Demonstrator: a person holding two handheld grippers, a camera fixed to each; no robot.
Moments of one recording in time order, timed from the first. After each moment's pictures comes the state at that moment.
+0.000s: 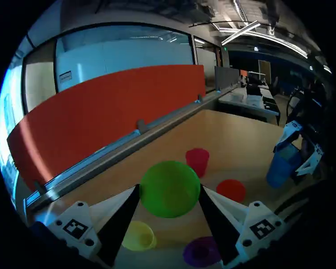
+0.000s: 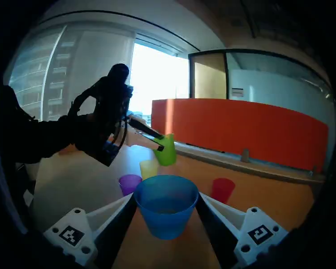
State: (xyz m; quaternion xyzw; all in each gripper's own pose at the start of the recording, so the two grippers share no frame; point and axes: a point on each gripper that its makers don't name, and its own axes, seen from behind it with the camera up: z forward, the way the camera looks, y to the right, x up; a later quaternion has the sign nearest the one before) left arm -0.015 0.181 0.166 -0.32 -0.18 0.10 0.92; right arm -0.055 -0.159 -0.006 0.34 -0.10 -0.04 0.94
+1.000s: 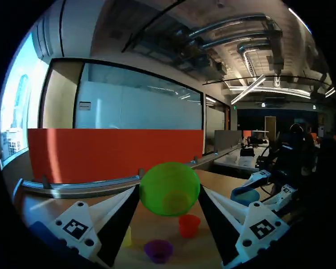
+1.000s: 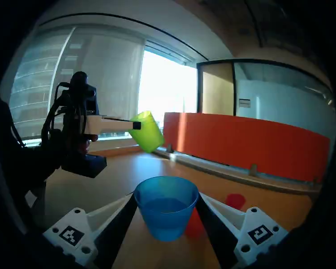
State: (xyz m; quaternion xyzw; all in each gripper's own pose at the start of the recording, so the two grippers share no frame) left arm 0.100 0.149 0.027 -0.30 0.00 -0.05 0.95; right arm -0.005 -0.209 -0.046 0.36 -0.07 -0.05 0.93
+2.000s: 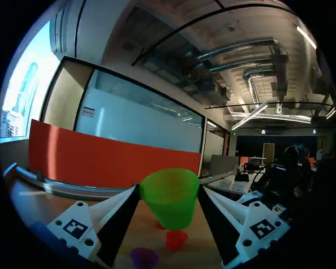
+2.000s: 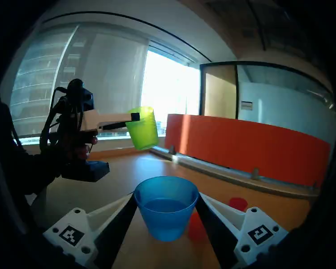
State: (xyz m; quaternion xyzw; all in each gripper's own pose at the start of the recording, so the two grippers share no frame) left arm 0.120 0.145 0.010 -0.29 0.06 -0.13 0.94; right arm 0.007 -0.221 -0.053 0.36 -0.07 -0.06 0.93
